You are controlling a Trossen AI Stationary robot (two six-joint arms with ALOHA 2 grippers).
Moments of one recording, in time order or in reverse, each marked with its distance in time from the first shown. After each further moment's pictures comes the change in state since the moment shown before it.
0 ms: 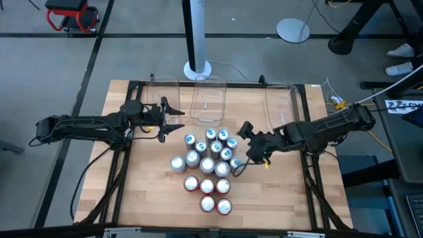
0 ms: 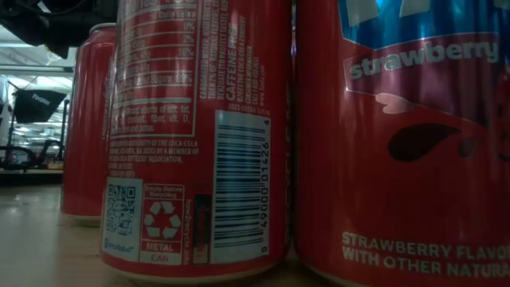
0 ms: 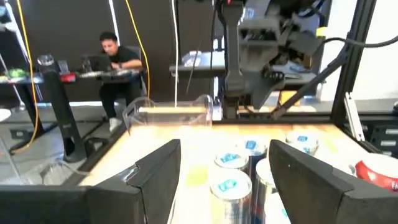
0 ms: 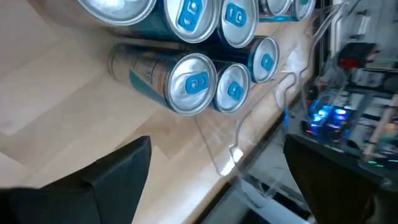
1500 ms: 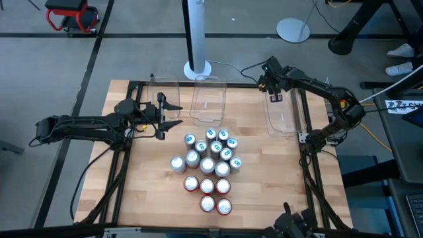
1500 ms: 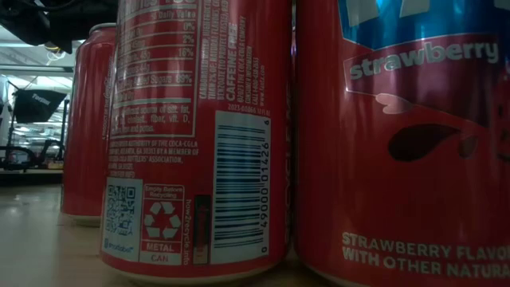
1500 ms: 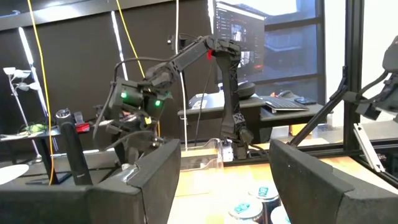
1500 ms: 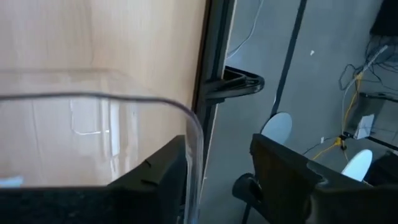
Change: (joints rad) left arm 0.000 -0.015 0.000 0.176 0.000 0.068; right arm -1.178 0.153 -0.062 0.112 -0.191 -0.167
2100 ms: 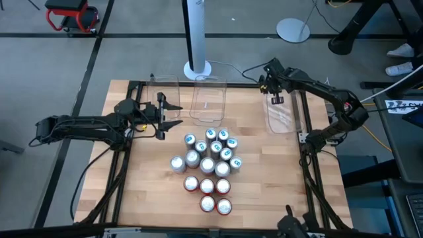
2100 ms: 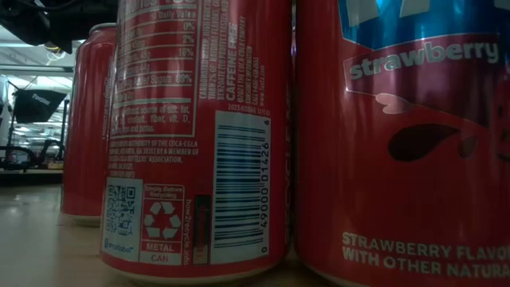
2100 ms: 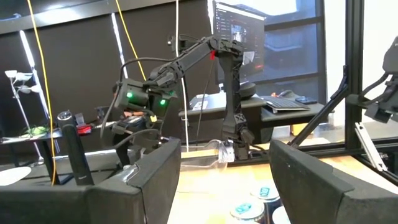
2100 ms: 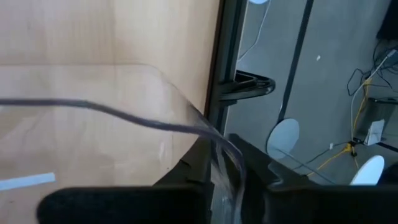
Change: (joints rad) left arm 0.000 0.000 0.000 0.002 0.000 0.011; right arm -0.002 -0.039 -0.052 0.016 -0.037 0.018
